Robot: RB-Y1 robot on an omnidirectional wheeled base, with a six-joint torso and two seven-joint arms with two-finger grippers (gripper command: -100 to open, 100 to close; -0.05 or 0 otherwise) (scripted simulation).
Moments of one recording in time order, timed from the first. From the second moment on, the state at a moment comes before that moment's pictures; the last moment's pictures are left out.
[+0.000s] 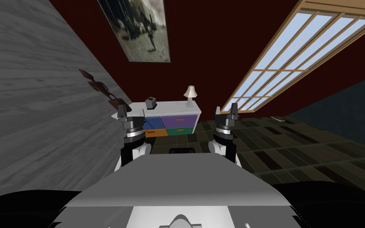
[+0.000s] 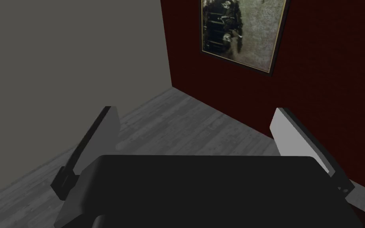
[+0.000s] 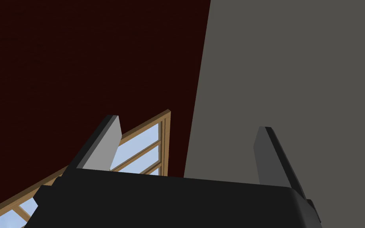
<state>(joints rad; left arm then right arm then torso) 0.53 0.03 0.03 -2.35 0.07 -0.51 0.00 0.50 -0.04 0.04 -2.35 -0.12 -0.53 0.00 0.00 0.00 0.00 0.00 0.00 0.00</state>
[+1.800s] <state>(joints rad) 0.50 0.14 0.03 -2.22 0.06 -0.52 0.00 0.50 -0.03 0.04 -2.35 -0.12 -0.53 0.00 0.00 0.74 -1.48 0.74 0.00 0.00</state>
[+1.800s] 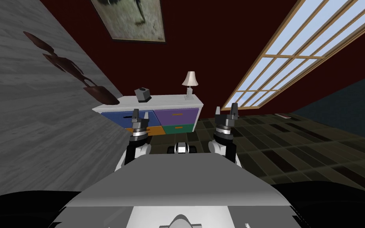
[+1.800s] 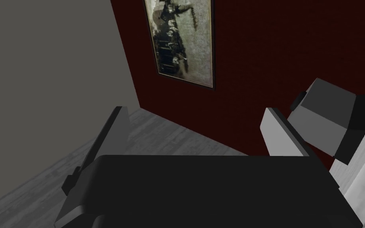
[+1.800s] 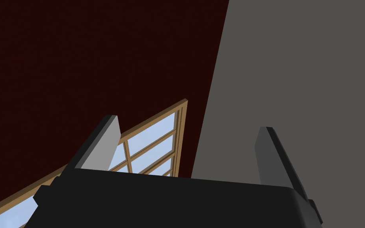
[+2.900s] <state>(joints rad) 0.45 0.14 0.01 -1.96 0.05 -0.54 -0.01 0.50 -0.03 0.04 -2.35 -0.12 -0.53 0.00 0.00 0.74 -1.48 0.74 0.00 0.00</state>
